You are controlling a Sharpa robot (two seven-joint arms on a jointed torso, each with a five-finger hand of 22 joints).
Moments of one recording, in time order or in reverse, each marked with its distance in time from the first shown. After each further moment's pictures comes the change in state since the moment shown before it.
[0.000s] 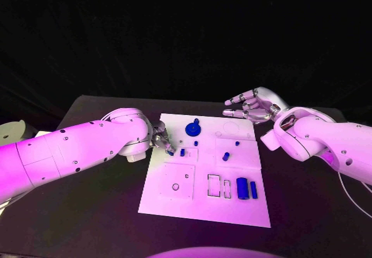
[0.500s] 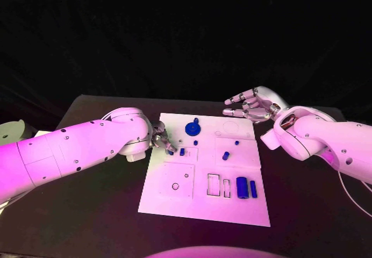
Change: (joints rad) left arm -0.001 0.008 -0.002 -0.011 0.002 0.018 -0.008; left_hand -0.061 -0.008 -0.056 0.030 0.001 0.055 -0.040 0.002 -0.013 0.012 -0.002 0.025 0.027 -0.003 -0.005 0.000 0.000 0.000 0.000 0.000 0.012 0.000; right arm 0.000 -0.003 0.000 0.003 0.000 0.000 0.000; right_hand 0.000 0.000 0.000 0.000 0.000 0.000 0.000 0.000 0.000 0.000 0.000 0.000 0.000 0.000 0.000 0.000 0.000 0.000 0.000 0.000 0.000 0.000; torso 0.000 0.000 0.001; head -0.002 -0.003
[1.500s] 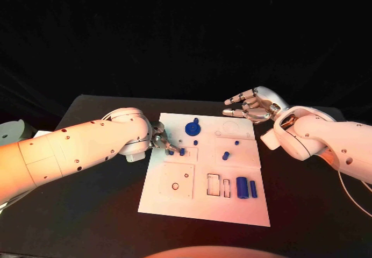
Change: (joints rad) left arm -0.002 0.005 -0.001 -0.013 0.009 0.007 -0.003; left_hand -0.039 -0.001 -0.370 0.130 -0.015 0.035 0.001 -0.015 -0.025 0.016 -0.005 0.017 0.030 0.000 0.000 0.000 0.000 -0.010 -0.003 -0.004 0.015 0.001; right arm 0.000 -0.002 0.000 0.002 0.000 0.004 -0.003; right_hand 0.000 0.000 -0.006 0.001 0.000 0.000 0.000 0.000 0.000 0.000 0.000 0.000 0.000 0.000 0.000 -0.004 0.000 0.000 0.000 0.000 -0.004 0.001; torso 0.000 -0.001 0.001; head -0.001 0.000
